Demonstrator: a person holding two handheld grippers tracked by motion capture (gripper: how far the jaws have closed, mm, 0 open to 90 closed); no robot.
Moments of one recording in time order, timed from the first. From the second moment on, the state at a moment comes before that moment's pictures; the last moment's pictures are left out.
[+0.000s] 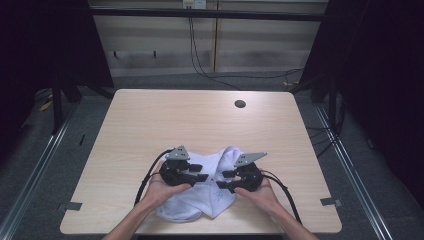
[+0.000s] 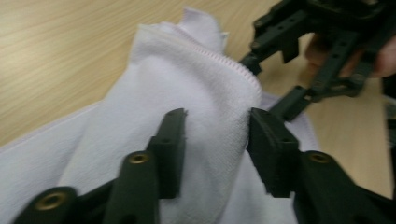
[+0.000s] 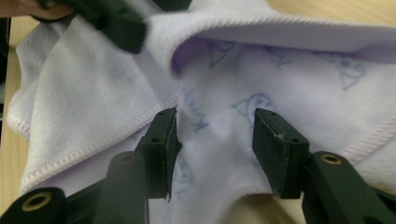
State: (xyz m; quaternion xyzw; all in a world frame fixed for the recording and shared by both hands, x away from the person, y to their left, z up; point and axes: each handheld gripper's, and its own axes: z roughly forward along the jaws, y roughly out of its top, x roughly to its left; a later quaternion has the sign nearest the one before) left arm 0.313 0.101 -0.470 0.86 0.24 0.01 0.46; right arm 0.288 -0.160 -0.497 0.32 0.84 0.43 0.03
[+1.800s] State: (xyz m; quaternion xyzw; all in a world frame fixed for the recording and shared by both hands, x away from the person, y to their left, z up) left arm 0.325 0.209 -0.313 0.70 0.29 0.16 0.63; right arm 0.354 -0.254 -0.293 0.38 0.70 0.57 0.20
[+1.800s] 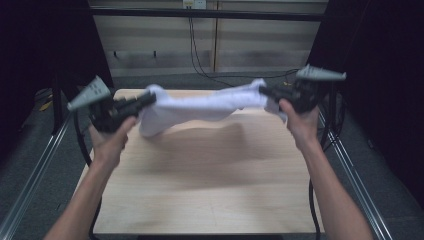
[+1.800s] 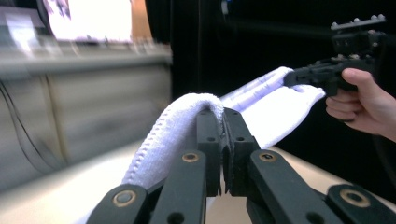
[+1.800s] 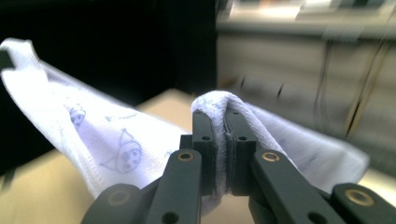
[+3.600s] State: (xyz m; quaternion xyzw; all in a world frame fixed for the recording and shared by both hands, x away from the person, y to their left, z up) left arm 0.285 0.198 -0.493 0.86 0.27 -0.06 0.43; right arm 0.266 -0.194 -0.501 0.36 0.84 0.40 0.03
